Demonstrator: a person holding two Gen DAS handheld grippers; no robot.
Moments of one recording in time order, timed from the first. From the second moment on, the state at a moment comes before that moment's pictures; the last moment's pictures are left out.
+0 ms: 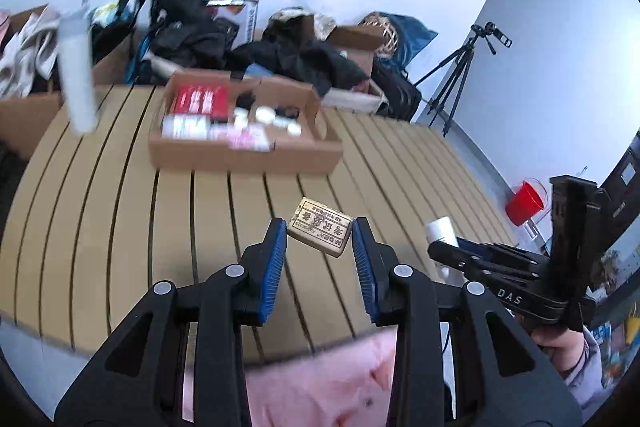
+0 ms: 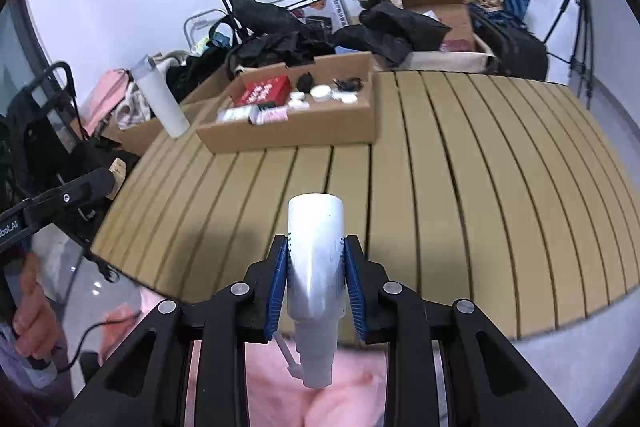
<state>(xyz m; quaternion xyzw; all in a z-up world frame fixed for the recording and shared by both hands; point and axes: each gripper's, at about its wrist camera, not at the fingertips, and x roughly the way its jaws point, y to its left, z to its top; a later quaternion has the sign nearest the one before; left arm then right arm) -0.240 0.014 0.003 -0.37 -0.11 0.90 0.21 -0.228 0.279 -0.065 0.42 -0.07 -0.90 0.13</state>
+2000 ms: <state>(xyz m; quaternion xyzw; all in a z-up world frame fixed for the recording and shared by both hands) -0.437 -0.062 0.030 -0.48 -0.02 0.88 0.01 -0.437 0.260 0.020 0.49 0.02 -0.87 0.08</state>
